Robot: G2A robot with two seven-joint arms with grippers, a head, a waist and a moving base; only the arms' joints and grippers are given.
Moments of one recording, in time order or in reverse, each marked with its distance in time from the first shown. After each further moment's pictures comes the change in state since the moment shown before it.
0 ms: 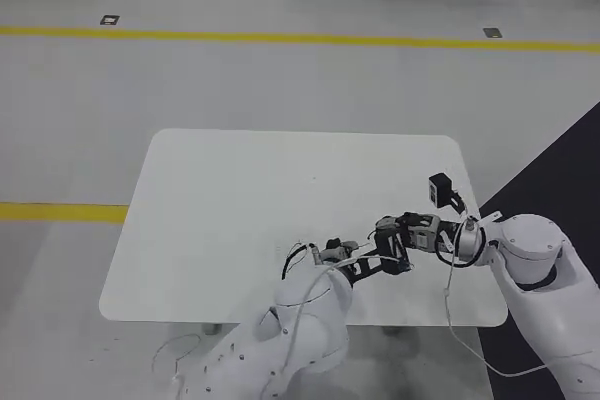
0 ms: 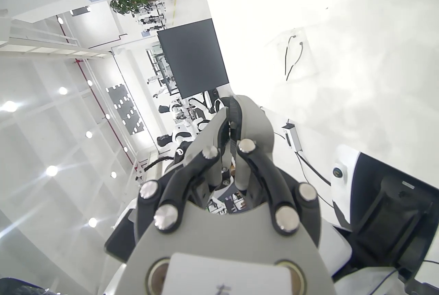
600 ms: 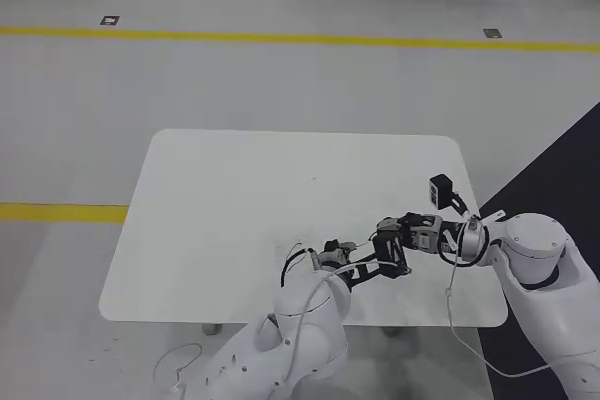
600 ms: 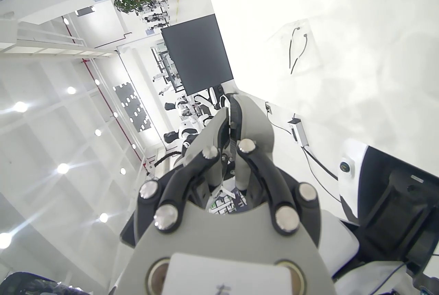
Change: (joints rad) left arm 0.043 -0.008 -0.005 -0.014 0.087 -0.029 0.029; right arm 0.010 0.009 0.002 0.012 0.039 0.025 0.021
